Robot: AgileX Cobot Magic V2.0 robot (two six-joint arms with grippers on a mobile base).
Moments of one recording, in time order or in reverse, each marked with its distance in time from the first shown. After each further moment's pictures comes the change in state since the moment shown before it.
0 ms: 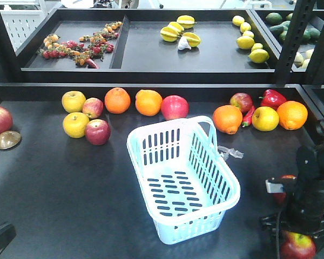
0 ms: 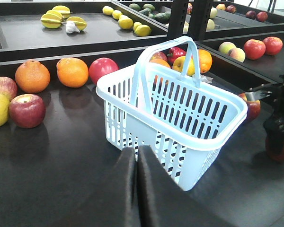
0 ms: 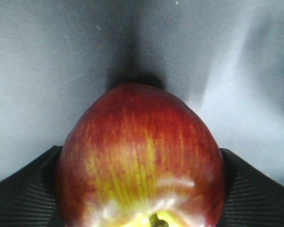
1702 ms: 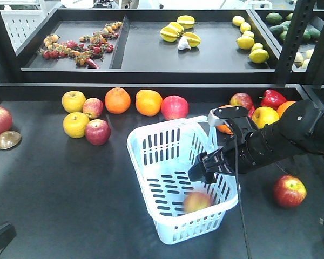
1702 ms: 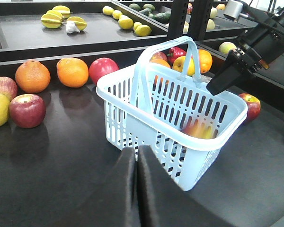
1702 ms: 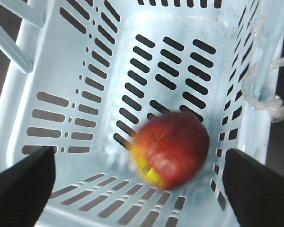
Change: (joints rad) left arm 0.000 0.000 0.000 0.000 0.000 0.000; right arm 0.244 -0.279 -0.095 0.697 -0.237 -0.695
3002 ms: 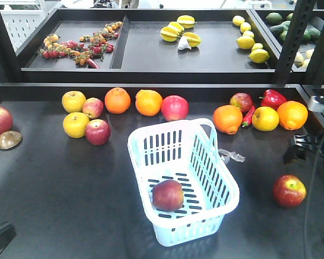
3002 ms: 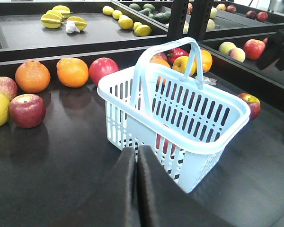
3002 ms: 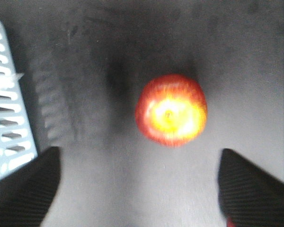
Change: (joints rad) left arm 0.000 0.000 0.000 0.000 0.000 0.000; right arm -0.479 0.066 -0.153 -0.356 0.198 0.314
